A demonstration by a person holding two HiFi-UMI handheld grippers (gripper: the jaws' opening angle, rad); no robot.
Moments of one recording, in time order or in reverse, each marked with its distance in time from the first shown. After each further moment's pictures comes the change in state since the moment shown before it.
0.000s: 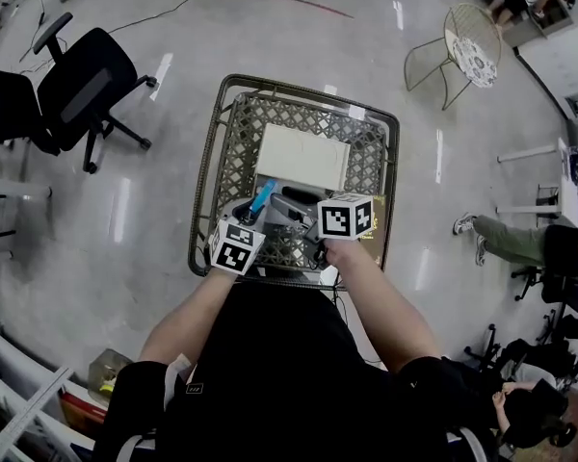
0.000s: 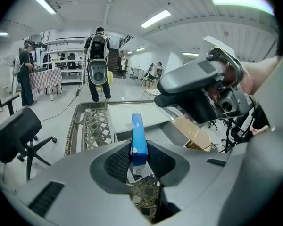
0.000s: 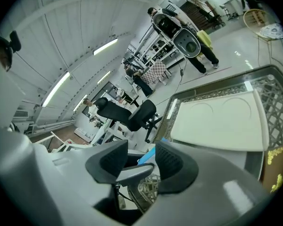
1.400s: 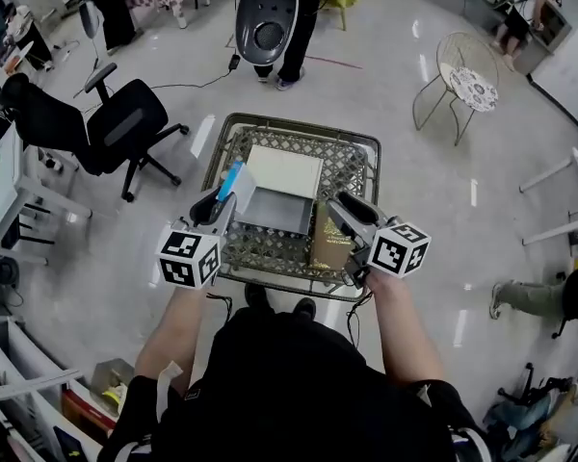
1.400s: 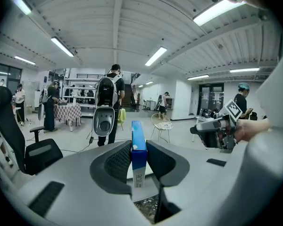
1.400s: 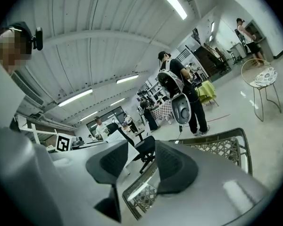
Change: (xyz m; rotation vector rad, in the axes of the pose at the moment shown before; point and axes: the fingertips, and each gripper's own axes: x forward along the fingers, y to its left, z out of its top) left arm -0.192 -0.094 0.143 0.004 -0.419 0.225; right arm -0.268 0.040 0.035 -0.259 -0.434 0.030
